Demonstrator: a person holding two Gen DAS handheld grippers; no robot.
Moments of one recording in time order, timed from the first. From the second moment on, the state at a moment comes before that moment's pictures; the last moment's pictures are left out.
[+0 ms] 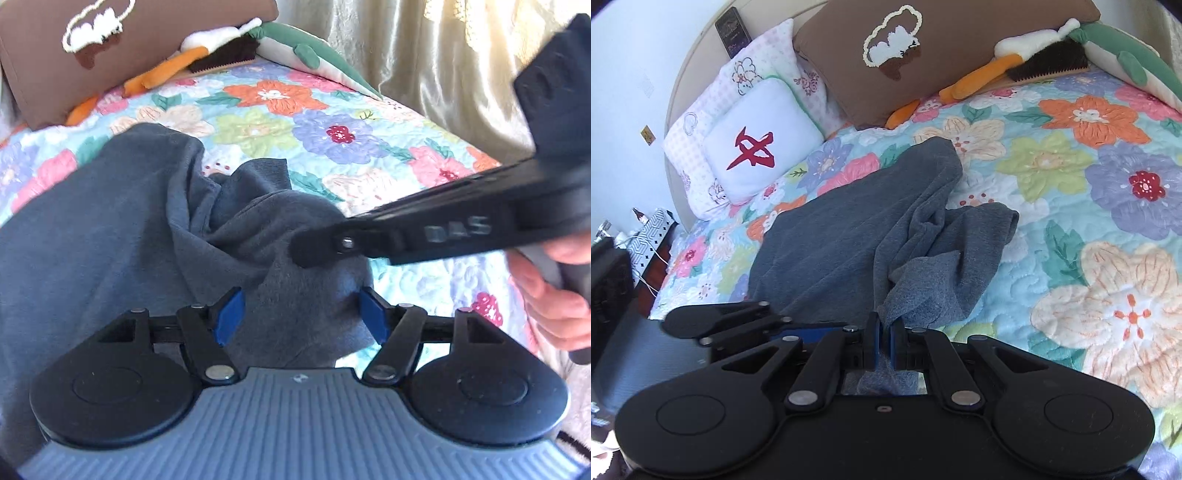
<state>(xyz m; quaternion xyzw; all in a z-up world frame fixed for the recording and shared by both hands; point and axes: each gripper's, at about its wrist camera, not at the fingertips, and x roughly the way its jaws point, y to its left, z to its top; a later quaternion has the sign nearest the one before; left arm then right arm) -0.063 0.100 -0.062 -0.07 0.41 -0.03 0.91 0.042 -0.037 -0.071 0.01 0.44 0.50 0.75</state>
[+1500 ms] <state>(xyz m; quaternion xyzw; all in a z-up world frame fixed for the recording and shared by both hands) -0.061 0.076 -0.057 -0.15 0.39 -0.05 0.91 0.066 -0.099 -0.033 0.09 0.35 0.37 0.86</state>
